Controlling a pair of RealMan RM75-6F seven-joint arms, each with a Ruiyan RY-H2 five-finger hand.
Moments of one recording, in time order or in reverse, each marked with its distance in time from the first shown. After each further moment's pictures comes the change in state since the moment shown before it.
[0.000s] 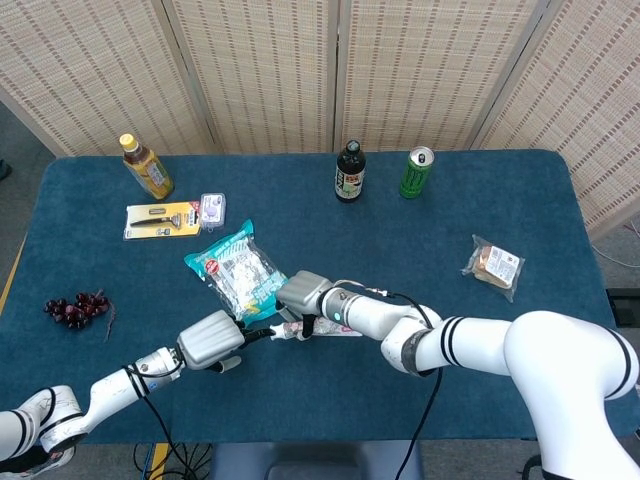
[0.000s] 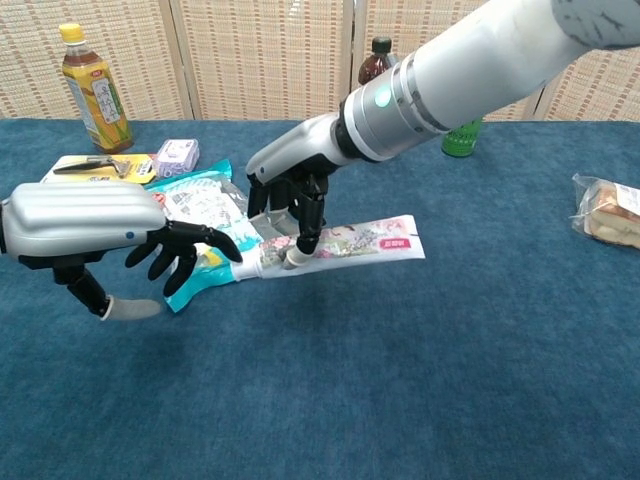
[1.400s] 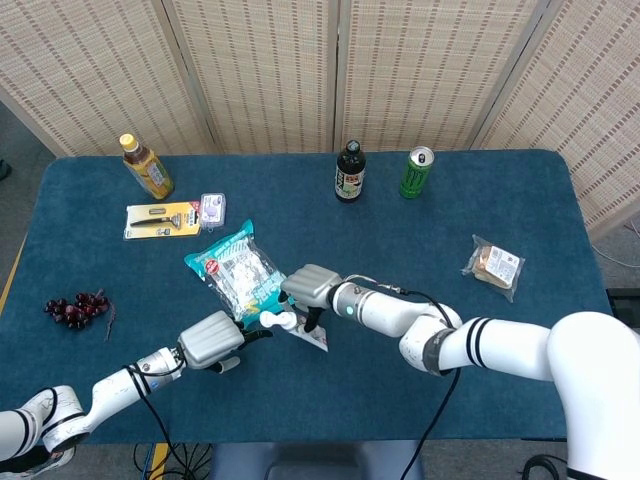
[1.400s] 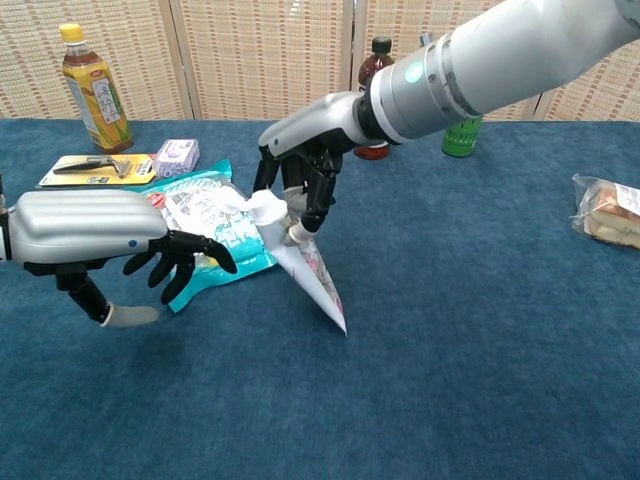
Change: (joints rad) left arm -0.005 -0.007 0.005 0.004 -0.019 -0.021 0.003; right arm -0.144 0.045 0.129 -0.023 -0.147 -0.019 0.107
